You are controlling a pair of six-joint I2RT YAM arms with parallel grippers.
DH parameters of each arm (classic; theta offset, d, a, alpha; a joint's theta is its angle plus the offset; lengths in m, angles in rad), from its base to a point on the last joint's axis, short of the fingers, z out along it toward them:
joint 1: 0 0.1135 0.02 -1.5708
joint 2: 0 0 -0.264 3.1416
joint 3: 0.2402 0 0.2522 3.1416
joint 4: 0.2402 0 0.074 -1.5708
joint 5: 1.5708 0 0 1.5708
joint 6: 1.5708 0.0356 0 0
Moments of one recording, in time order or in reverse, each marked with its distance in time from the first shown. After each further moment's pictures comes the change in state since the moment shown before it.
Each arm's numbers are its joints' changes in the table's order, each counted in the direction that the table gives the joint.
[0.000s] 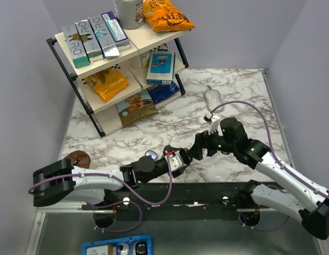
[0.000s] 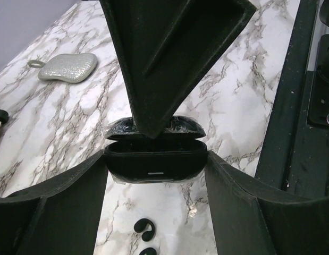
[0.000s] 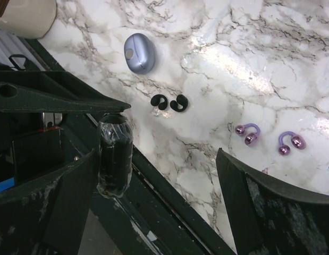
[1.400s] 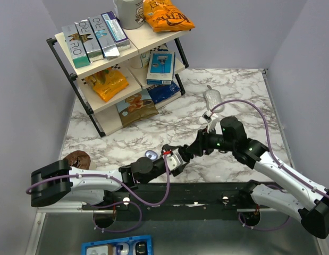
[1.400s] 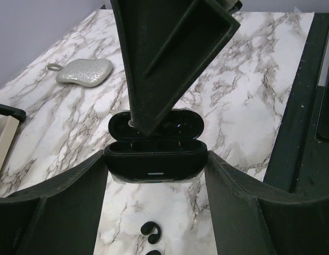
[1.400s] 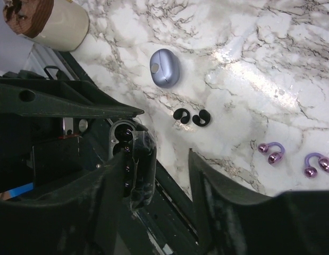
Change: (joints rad) left arm -0.020 -0.028 -0.009 -0.021 -0.077 -0.005; right arm 0.000 0.006 -0.021 -0.114 -0.070 0.068
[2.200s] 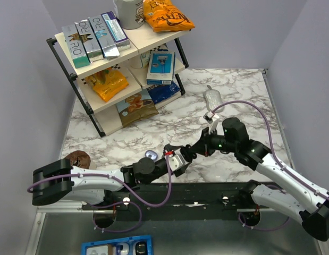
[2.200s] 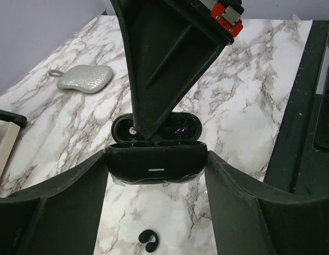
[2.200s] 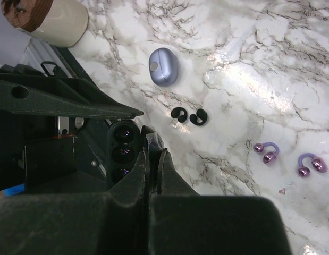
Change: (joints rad) left arm -0.013 0.023 0.034 -0.001 -0.031 0.004; right arm 0.000 -0.021 -0.007 0.014 -0.006 -0.042
